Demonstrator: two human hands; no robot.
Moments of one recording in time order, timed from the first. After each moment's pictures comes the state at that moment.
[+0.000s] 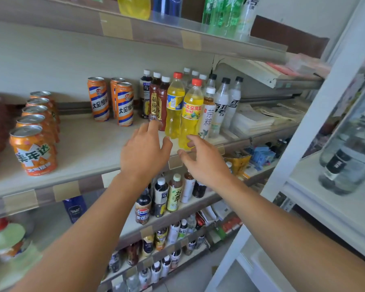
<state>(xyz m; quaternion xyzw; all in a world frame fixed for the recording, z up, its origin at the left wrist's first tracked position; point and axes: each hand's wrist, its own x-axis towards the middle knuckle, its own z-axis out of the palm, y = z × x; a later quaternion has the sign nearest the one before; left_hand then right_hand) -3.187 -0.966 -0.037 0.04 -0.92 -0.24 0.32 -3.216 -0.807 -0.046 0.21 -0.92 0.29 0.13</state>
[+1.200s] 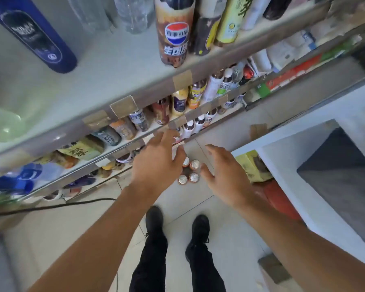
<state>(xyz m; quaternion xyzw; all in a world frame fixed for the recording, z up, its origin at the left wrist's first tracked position) -3.087 -1.029 -0.465 0.06 -0.95 -0.29 -0.05 -3.085 -0.846 -0.508 0.10 -0.95 0.27 -0.10</state>
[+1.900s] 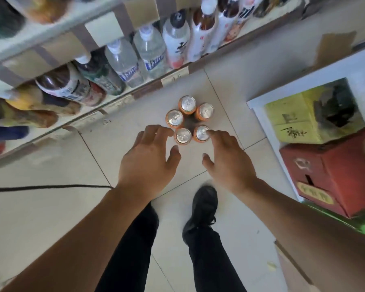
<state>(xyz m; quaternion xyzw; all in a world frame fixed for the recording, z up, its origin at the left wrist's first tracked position) -3.013 -1.019 -0.820 0.07 -0.95 -0.26 -0.15 -3.035 -0.826 -0.867 0.13 -0.96 0.11 -0.22</state>
